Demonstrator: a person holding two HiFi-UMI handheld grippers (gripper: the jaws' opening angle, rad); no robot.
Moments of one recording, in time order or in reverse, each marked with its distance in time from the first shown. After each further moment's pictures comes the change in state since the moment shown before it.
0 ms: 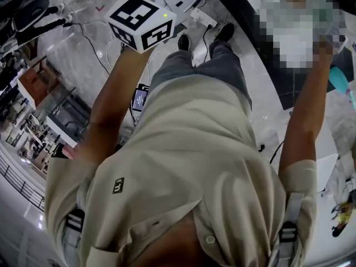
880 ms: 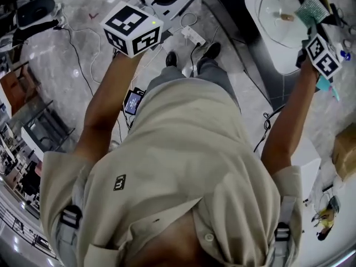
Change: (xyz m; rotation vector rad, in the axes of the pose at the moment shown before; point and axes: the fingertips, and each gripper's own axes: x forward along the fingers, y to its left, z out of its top) left arm -0.184 0.004 0.001 0.043 -0.172 0.050; right arm -0.250 0.152 0.086 -0.043 -0.400 0.159
